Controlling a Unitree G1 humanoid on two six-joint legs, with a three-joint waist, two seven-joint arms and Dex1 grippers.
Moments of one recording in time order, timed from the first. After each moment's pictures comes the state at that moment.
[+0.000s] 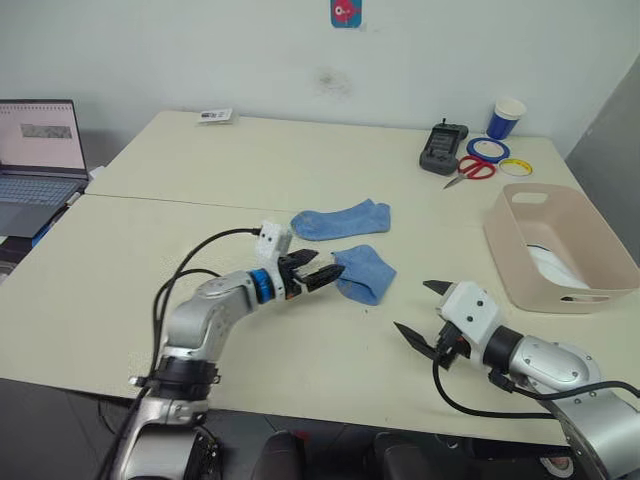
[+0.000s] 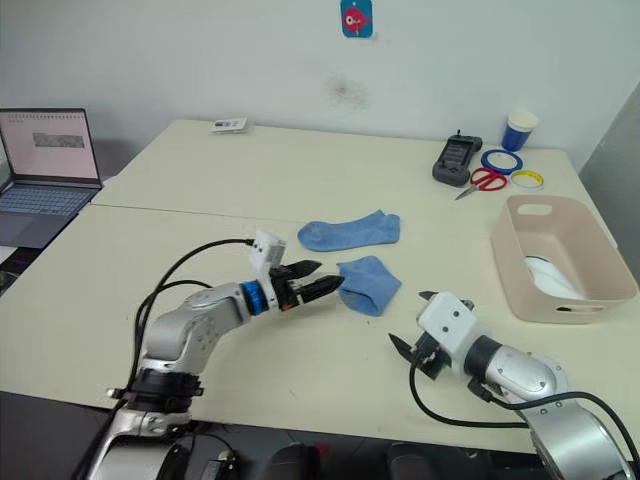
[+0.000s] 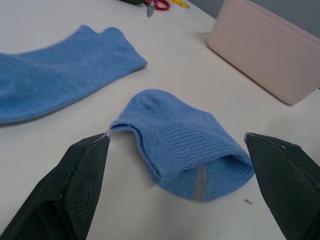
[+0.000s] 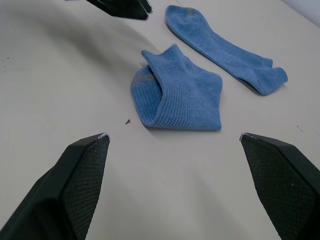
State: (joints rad) left arm -0.54 0.31 0.00 0.12 -0.46 0.71 -0.68; right arm 0.01 -0.65 0.10 -0.82 0.17 0.72 0.51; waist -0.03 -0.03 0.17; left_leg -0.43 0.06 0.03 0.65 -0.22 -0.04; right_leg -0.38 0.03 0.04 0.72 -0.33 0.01
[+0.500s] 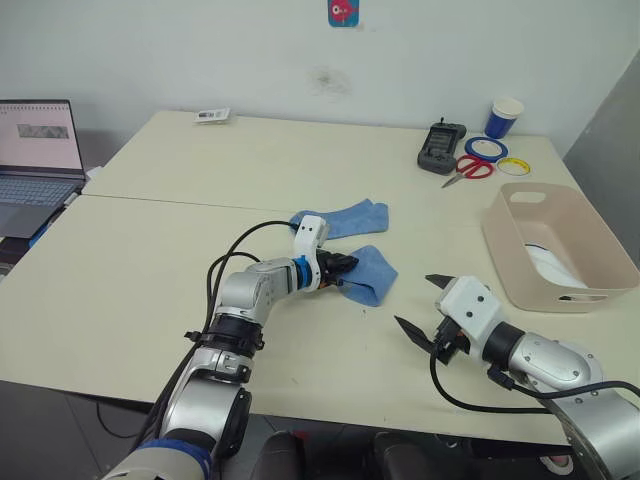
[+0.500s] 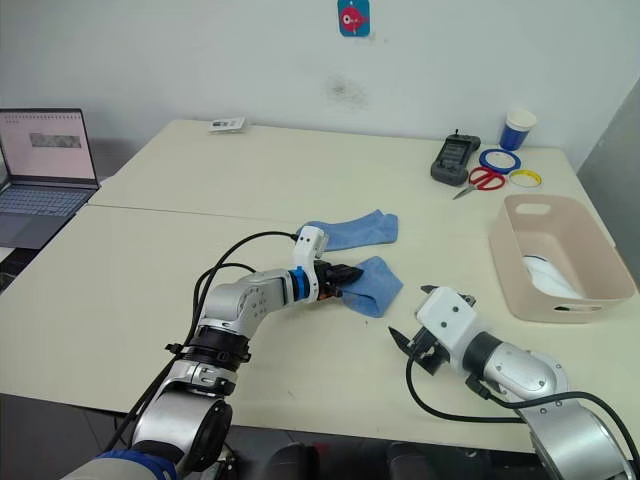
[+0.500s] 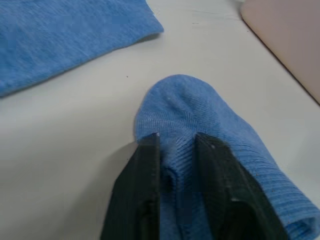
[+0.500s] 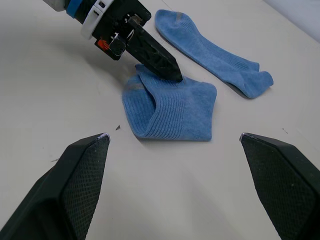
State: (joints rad) left arm -0.73 0.18 -0.04 0.43 -0.37 0.70 -0.60; right arm -0.01 -0.65 0.10 -0.87 0.17 0.79 0.46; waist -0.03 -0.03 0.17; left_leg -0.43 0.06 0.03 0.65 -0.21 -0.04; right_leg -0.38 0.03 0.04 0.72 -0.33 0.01
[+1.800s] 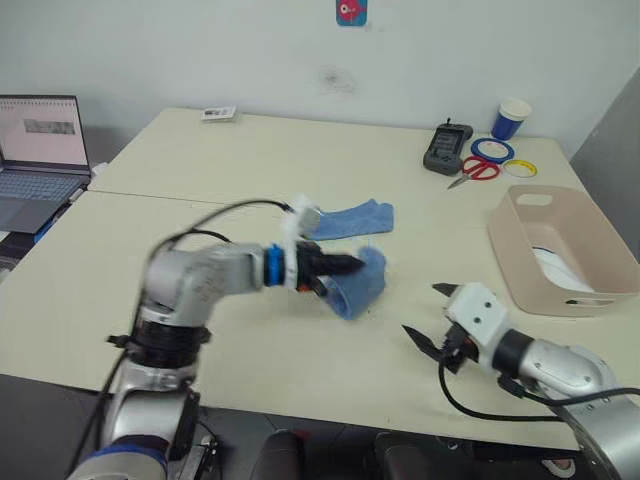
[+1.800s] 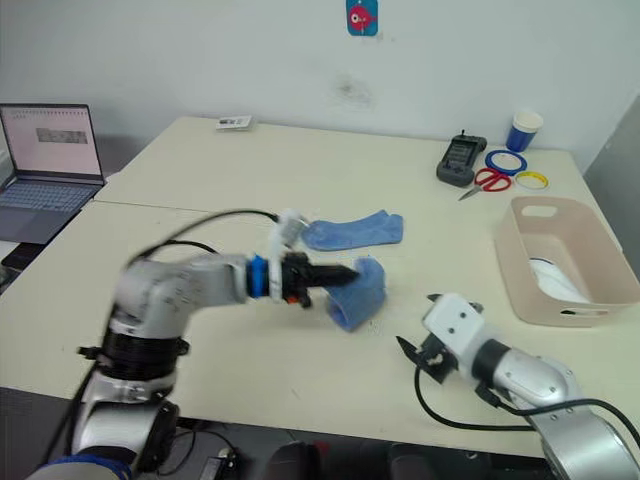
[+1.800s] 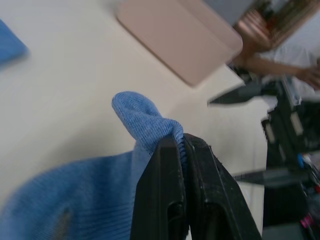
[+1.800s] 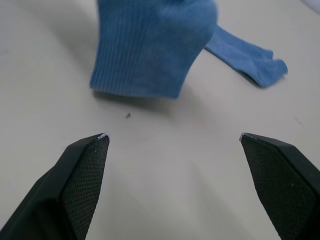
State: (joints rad) left arm -0.66 0.40 -0.12 -0.13 -0.75 1.17 -0.70; right arm 0.10 -0.70 0.00 -0.92 0.19 0.84 0.50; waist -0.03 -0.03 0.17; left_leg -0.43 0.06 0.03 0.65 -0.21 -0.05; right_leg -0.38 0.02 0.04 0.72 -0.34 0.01
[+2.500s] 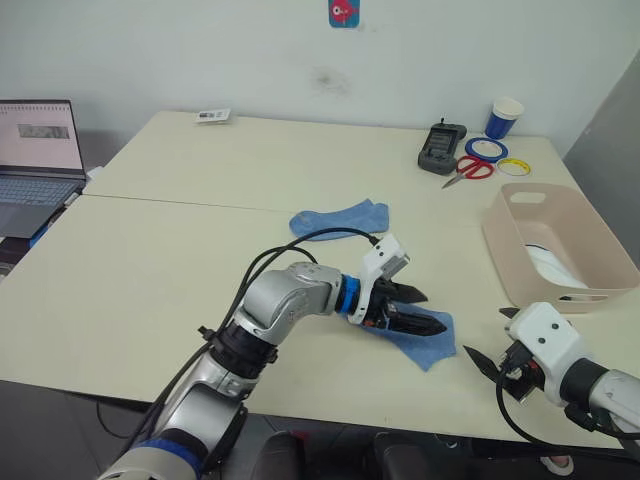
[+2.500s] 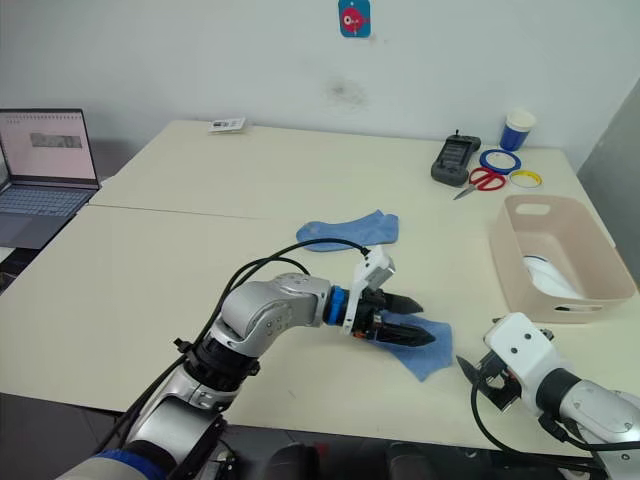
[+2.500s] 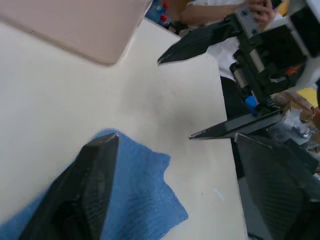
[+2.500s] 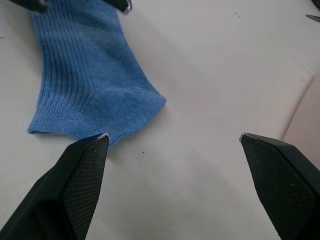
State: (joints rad) left arm -0.73 0.35 -0.39 -0.02 -0.50 0.76 -0.98; right arm 0.33 -0.75 -0.28 -0.96 0.22 0.85 0.56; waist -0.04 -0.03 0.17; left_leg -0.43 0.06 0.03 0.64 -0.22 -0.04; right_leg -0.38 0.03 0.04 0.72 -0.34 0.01
